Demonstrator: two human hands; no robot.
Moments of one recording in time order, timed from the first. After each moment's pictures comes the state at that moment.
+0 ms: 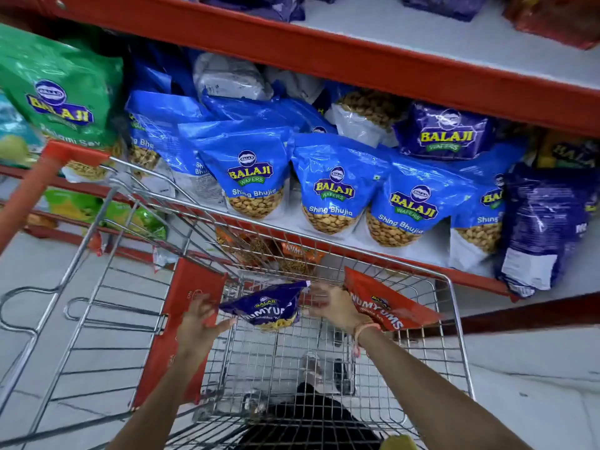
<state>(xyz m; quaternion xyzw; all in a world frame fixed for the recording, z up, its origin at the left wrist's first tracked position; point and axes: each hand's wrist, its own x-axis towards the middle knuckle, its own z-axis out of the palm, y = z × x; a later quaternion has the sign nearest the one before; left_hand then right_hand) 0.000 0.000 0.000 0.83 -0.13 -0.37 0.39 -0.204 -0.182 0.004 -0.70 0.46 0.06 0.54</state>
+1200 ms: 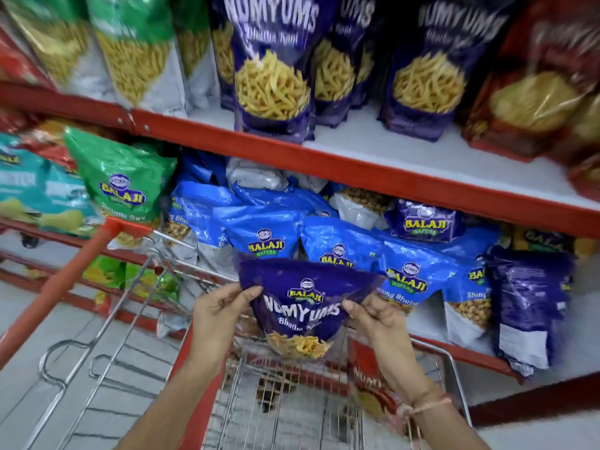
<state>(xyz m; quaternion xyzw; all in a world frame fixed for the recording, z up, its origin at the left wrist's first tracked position) -0.014 -0.074 0.184 0.62 -0.22 -0.28 0.70 -0.211 -0.193 0.171 -0.55 0.37 -0.35 0.67</state>
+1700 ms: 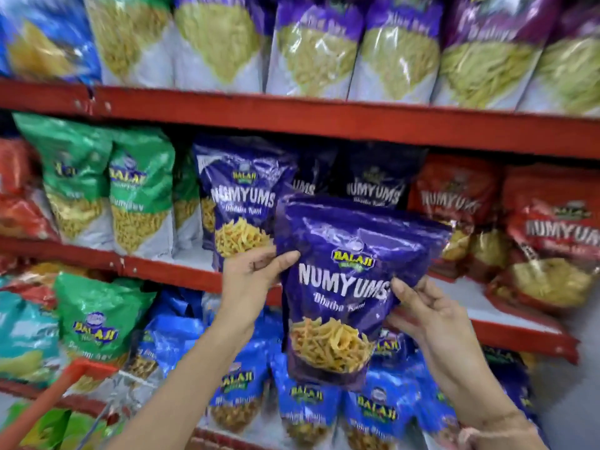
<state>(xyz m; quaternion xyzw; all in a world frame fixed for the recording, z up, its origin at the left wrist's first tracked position) -0.033 -0.180 0.402 0.47 -0.41 -0.23 0.75 -0.244 -0.259 0.378 -0.57 0.22 -0.52 0.60</state>
